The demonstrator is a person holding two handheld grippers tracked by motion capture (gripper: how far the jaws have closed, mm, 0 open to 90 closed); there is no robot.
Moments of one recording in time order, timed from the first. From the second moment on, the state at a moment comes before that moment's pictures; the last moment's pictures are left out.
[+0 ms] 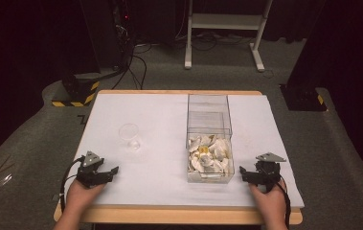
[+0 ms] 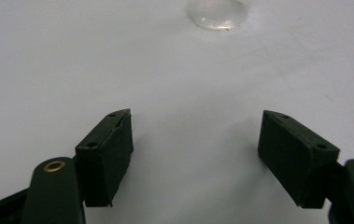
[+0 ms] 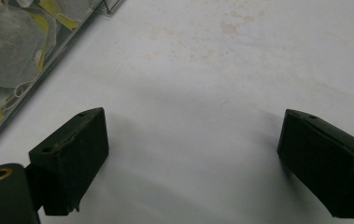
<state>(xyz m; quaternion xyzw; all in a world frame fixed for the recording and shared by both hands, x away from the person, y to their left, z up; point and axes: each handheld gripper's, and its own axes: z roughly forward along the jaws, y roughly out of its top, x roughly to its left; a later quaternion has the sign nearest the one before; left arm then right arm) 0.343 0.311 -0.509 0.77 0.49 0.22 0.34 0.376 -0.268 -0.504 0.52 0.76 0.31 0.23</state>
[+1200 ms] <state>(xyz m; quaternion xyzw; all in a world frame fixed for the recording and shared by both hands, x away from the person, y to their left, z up) 0.341 0.308 -0.506 0.77 0.48 0.23 0.34 0.377 -0.268 -0.504 0.52 0.76 0.31 0.22</state>
